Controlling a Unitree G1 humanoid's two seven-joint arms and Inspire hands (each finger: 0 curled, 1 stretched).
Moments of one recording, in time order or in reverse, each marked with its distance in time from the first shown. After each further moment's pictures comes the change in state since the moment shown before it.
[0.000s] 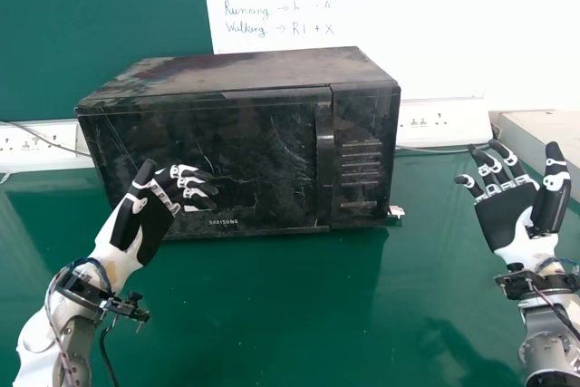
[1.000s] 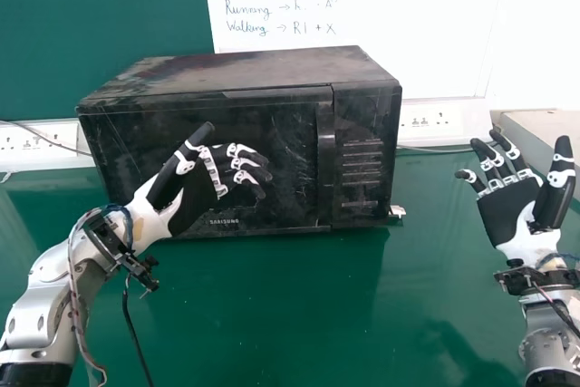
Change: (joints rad) left arm -0.148 0.123 -0.126 -0.208 -0.058 0.454 -0.093; right arm 0.002 0.004 0.016 -0.043 -0.019 -0.033 -0.025
